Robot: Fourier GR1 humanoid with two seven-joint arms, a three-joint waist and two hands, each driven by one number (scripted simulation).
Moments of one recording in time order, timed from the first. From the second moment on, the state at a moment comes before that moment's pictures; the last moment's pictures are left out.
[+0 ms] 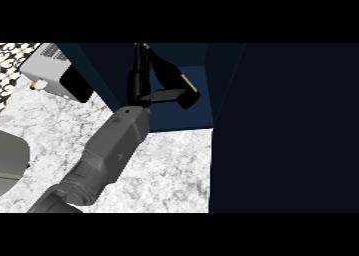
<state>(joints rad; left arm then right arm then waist) -1.02 0.00 -0.10 -0.22 0.60 0.28 -0.85 -0.13 -0.06 0.08 -2.40 -0.22 0.15 0.61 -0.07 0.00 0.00</state>
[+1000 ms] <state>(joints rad) -0.52 0.01 -0.68 -1.01 0.75 0.71 -0.73 -0.06 -0.08 0.05 -2.42 -0.20 0.15 0.58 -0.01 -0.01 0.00</state>
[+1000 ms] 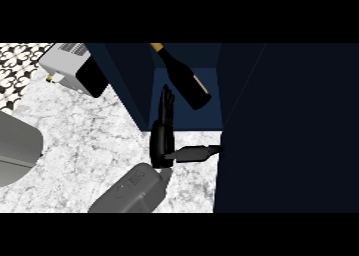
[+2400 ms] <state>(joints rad) 0.06 0.35 -0.85 -1.89 0.51 0.79 -0.58 -0.03 -0.11 0.07 -2.42 -0.22 0.24 0.62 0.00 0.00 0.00</state>
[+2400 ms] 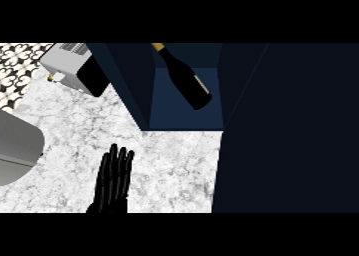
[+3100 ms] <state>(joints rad) 0.24 0.58 -0.68 -2.08 0.60 0.62 -0.60 0.07 -0.05 0.24 -2.41 -0.26 0.27 0.67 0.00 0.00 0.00</state>
